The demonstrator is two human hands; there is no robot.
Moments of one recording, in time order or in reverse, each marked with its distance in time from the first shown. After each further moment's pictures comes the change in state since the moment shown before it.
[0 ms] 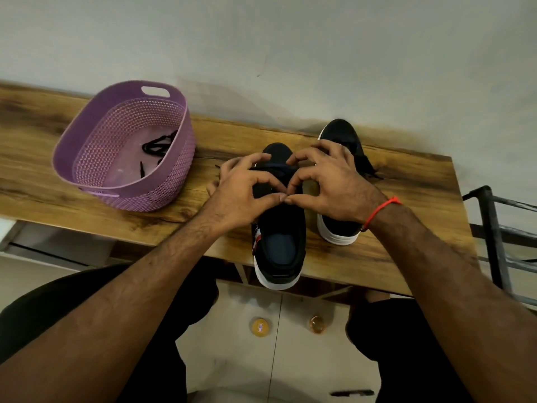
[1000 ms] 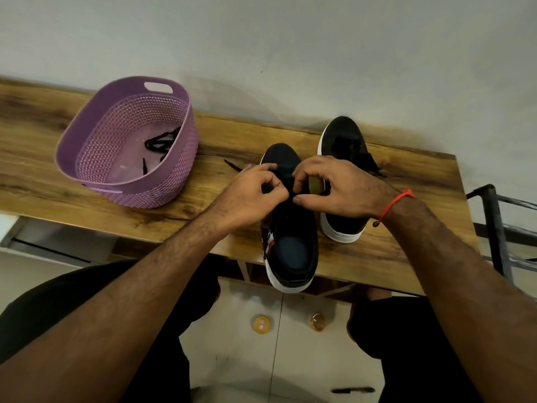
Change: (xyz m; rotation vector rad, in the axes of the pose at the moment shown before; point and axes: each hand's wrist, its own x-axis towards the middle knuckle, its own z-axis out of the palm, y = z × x) left_hand 0.001 0.008 0.007 -0.244 -0.056 -0.107; right_hand 0.000 0.009 -0.003 0.238 -0.099 -0.086
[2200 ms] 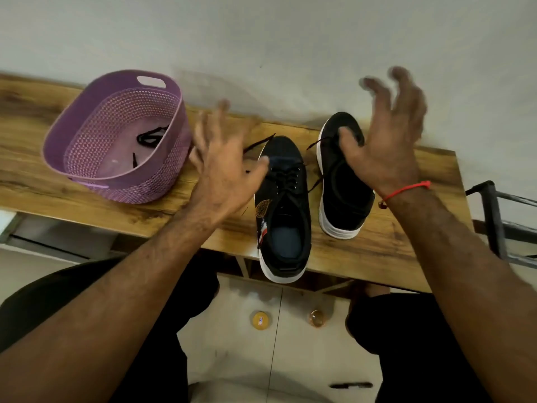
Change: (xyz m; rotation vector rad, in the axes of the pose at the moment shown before) left_hand -0.001 0.007 -0.020 0.339 0.433 0.131; right_hand -0.002 0.010 -0.022 -0.243 0.765 0.348
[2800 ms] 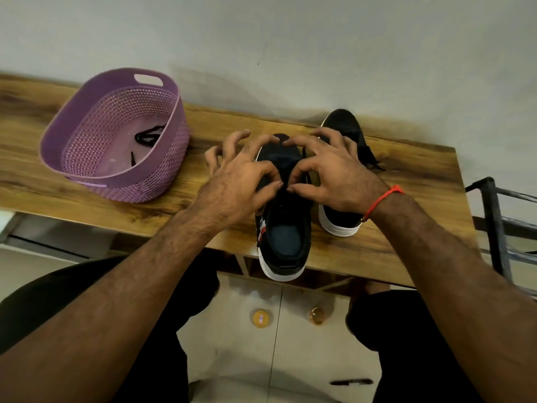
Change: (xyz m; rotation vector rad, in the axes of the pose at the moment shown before) left_hand -0.008 -0.003 0.004 0.263 -0.242 0.296; right_hand -0.021 -0.025 0.010 -0.059 -0.643 -0.377
